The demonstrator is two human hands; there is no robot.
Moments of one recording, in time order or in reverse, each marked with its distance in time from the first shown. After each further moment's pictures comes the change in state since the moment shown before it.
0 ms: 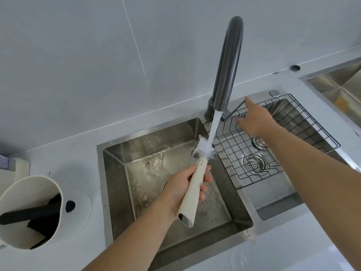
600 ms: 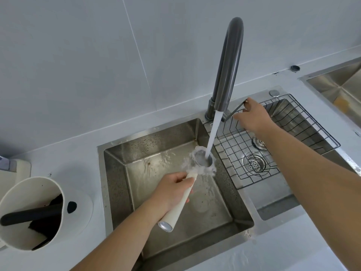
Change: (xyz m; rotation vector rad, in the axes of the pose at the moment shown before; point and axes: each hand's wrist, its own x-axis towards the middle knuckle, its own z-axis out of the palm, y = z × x) left_hand -0.005 0.001 -0.033 0.751 0.302 0.202; right_hand -0.004 -0.014 0.002 0.576 0.052 0.144
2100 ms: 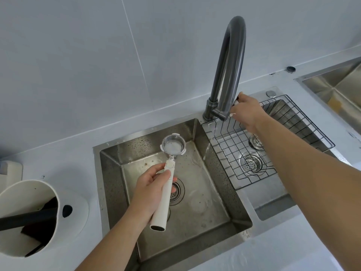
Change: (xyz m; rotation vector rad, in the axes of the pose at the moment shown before) left_hand -0.021 0.000 -0.028 -0.373 0.197 0.111; right_hand 0.035 -0.007 0.013 0.221 -0.066 0.124
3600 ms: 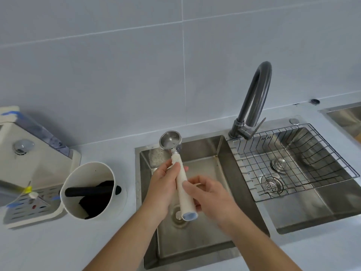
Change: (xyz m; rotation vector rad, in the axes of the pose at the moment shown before) left_hand -0.055 0.030 -0.035 -0.159 0.127 0.111; right_hand -0.288 0.007 0.106 0.108 -0.552 0.009
